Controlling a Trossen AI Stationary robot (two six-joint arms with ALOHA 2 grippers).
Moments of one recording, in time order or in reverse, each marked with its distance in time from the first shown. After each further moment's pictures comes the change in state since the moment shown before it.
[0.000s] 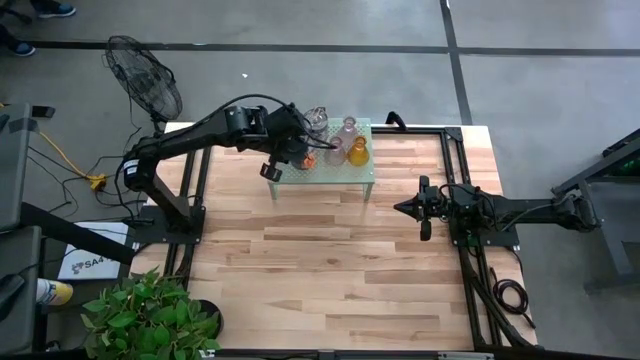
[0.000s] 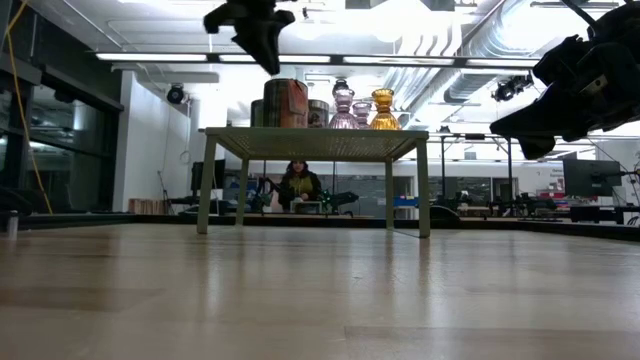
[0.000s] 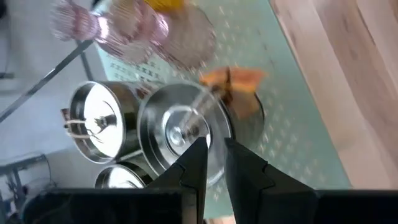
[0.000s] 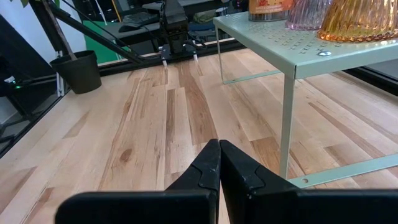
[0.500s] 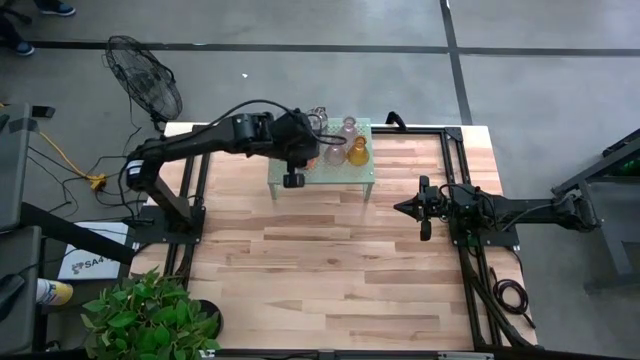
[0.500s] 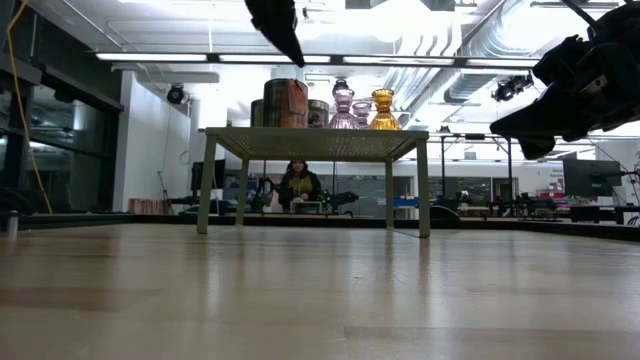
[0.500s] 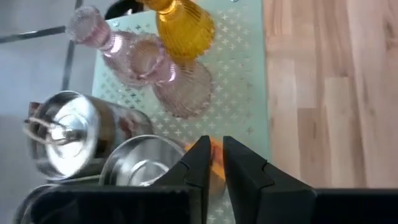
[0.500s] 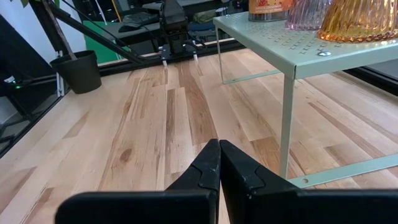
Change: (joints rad) left arm -0.049 0.020 -0.017 0.161 0.067 -0.472; right arm 0.000 0.000 0.000 0.000 0.000 0.000
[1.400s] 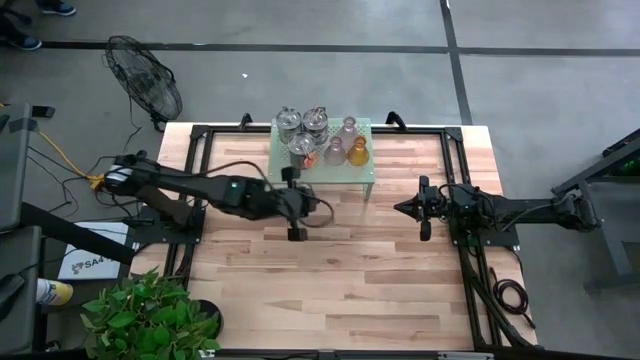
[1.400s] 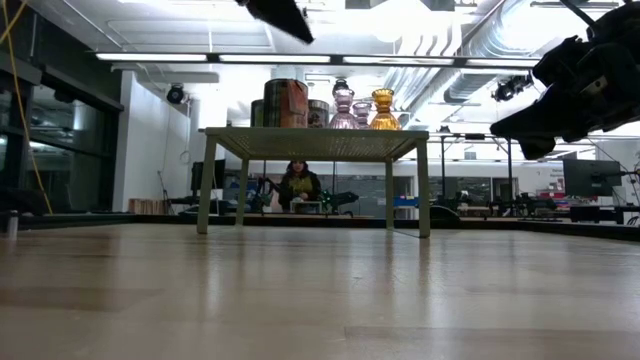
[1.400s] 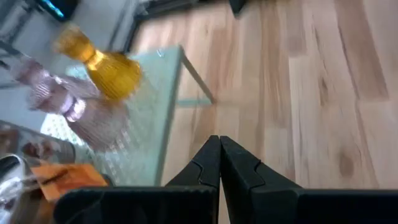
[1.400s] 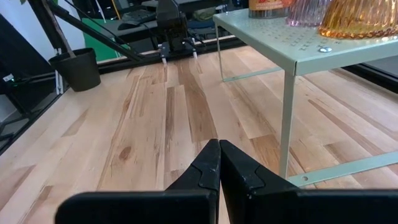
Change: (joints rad) left arm -0.405 -0.121 -0.375 0.397 -0.317 -0.290; right arm 0.000 0.003 0.000 -0.003 0.000 0.000
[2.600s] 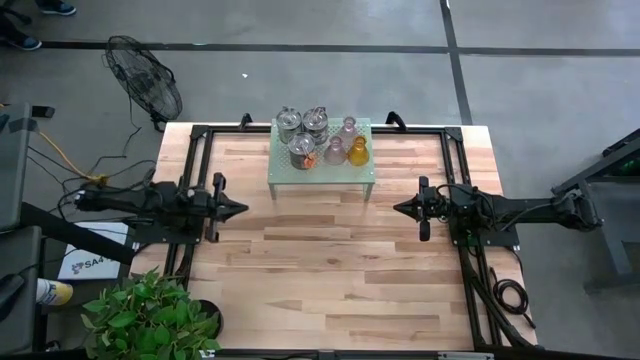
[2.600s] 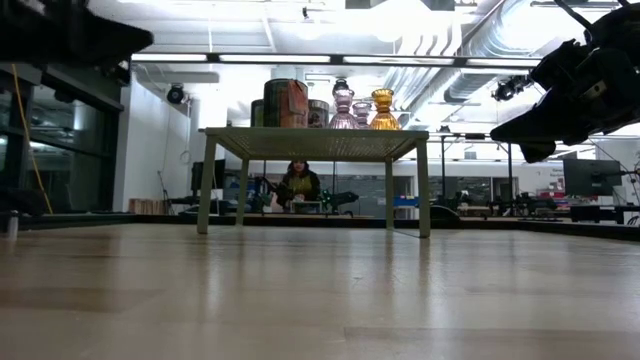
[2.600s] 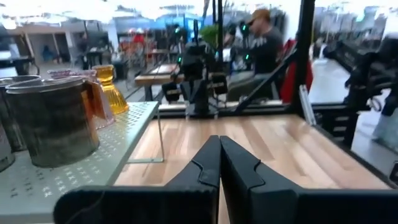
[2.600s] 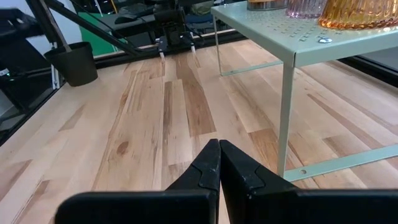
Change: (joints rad) left arm 0.001 -1.422 -1.218 0.610 0.309 0.006; right arm 0.000 0.024 0.000 -0.005 0.004 0.000
